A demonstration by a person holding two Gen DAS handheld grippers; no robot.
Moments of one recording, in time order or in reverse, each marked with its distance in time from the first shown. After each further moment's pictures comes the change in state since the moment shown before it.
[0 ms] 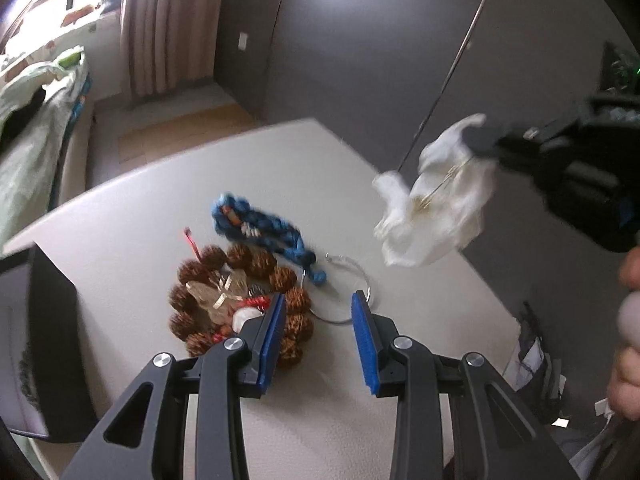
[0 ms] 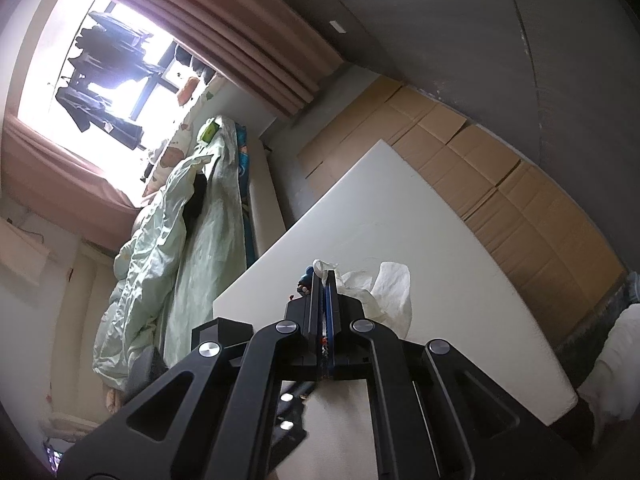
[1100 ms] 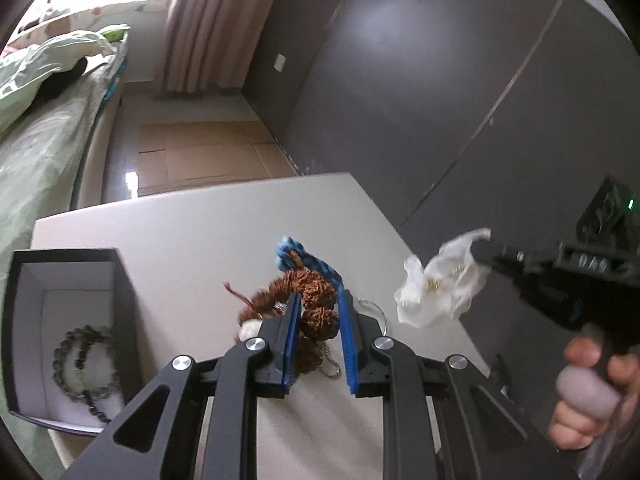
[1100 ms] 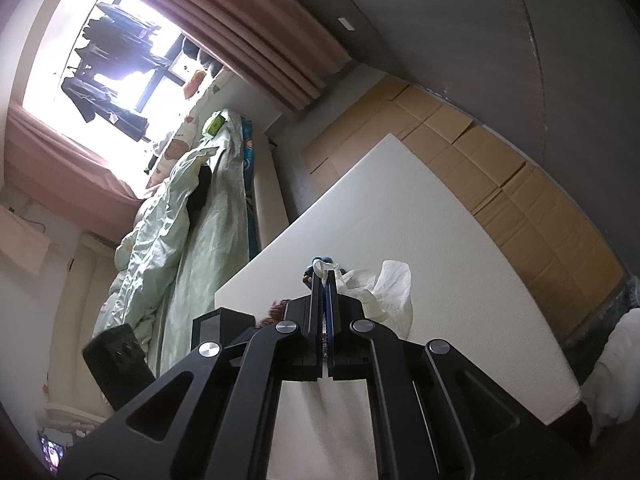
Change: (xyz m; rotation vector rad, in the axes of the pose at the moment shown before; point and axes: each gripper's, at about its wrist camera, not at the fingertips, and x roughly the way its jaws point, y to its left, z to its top) left arm -0.076 0.057 0.012 -0.186 -0.139 -0.064; right arm 0.000 0.008 -0.010 -0.040 0.012 0.016
